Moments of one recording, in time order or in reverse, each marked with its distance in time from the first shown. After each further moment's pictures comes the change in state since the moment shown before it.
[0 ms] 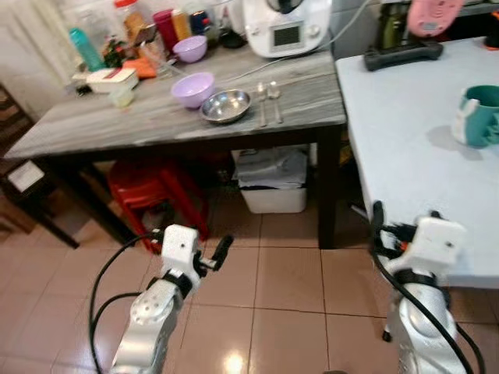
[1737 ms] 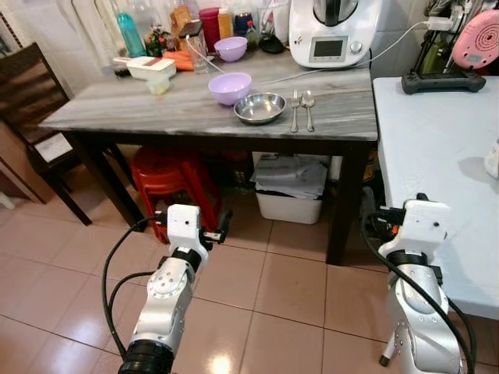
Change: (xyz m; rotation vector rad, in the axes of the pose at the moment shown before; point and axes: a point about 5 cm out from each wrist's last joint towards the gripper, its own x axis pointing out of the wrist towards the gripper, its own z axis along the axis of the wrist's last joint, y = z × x) left arm 0.039 -0.005 0.019 -0.046 -0.098 0.074; right arm 0.024 -0.001 0.000 -0.039 -0.034 0.037
